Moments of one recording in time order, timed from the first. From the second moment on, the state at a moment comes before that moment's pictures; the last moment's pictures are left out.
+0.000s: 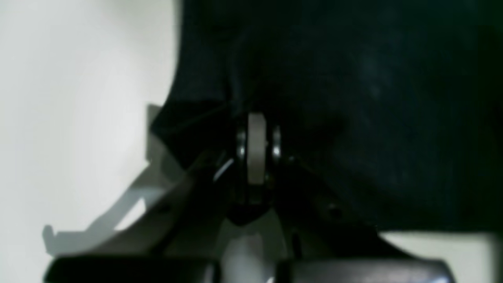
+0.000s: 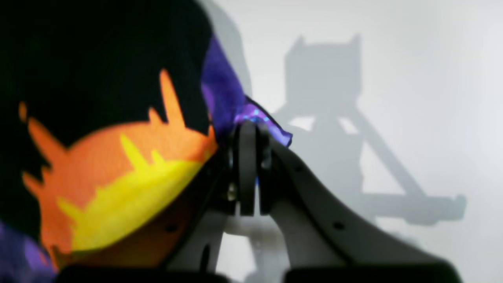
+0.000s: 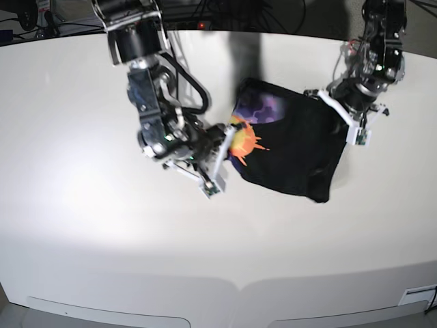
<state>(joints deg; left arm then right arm) 13.2 -12.8 -2.9 85.5 -14.1 -15.1 24.8 7.0 -1.9 -11.6 81.1 8.0 26.7 -52.3</state>
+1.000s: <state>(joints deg) 7.0 -16.3 -2.9 97.3 -19.2 -8.2 27.7 -18.8 -3.0 -9.3 114.4 6.6 31.0 -52.3</state>
